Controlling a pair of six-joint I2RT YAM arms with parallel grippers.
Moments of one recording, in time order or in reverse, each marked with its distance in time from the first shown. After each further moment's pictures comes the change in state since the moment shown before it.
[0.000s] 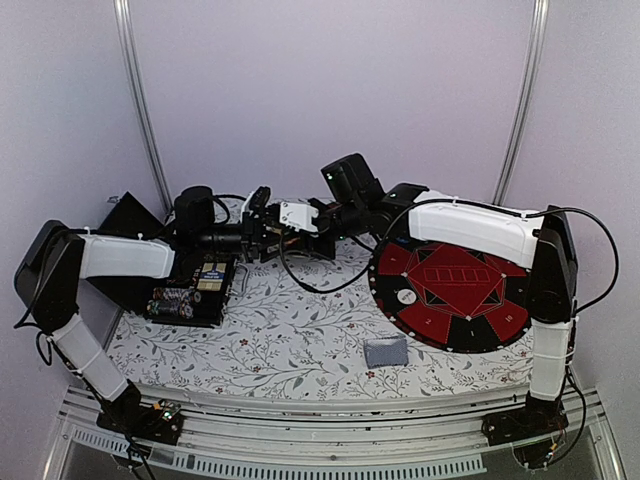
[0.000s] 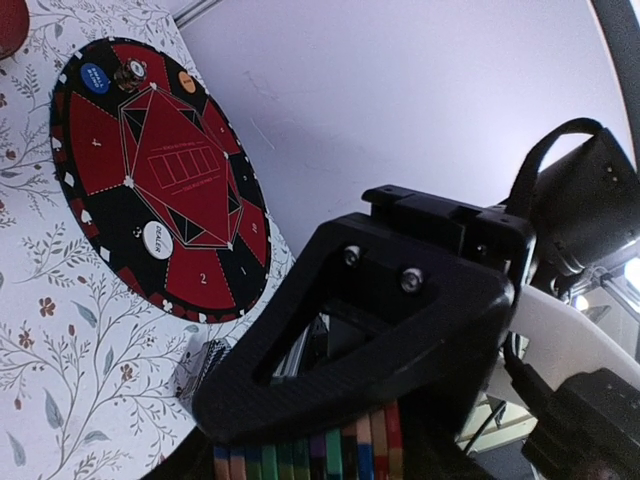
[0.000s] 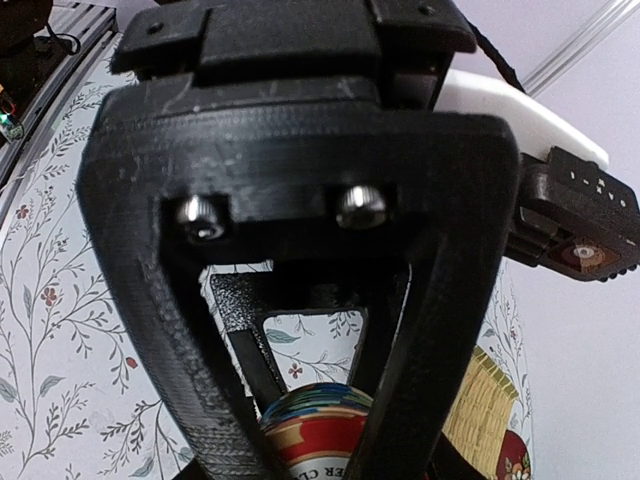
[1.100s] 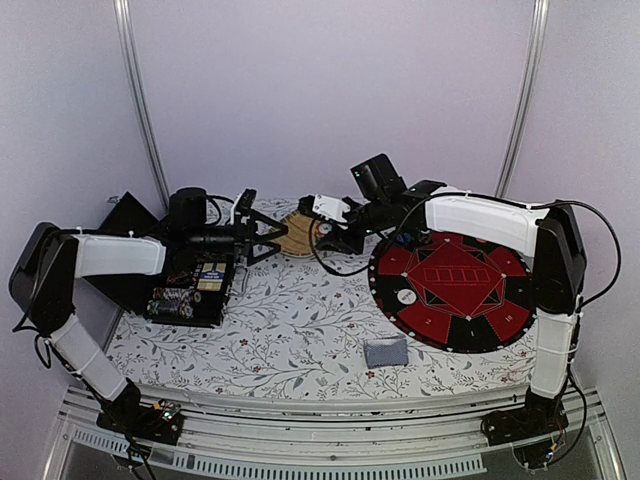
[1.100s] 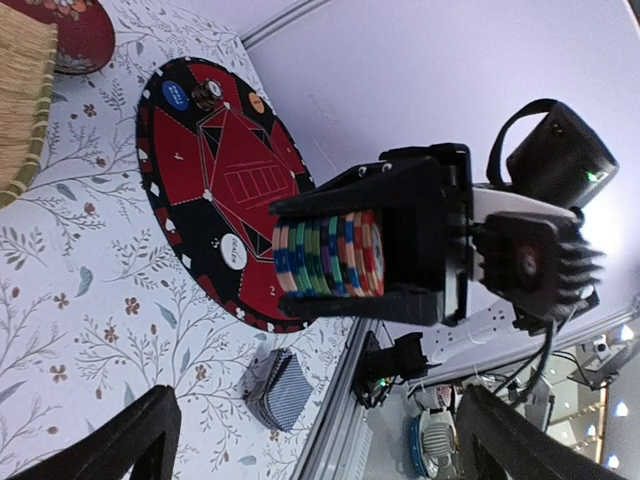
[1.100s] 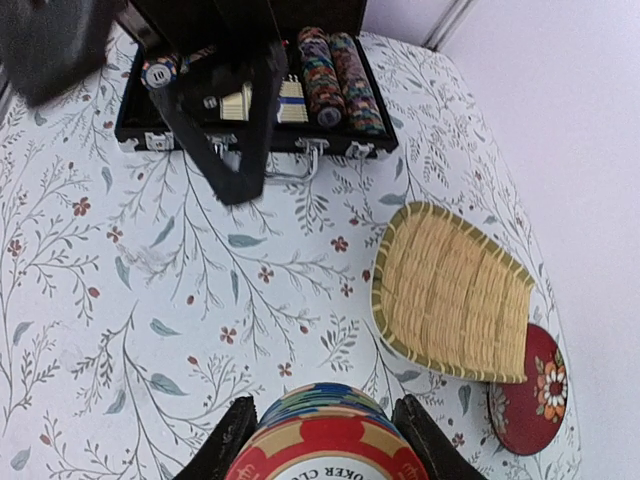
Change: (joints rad) left arm 0.061 -0.017 -0.005 -0.154 -0.068 0.143; right arm -0.126 -0.020 -0.070 -0.044 -0.001 0.088
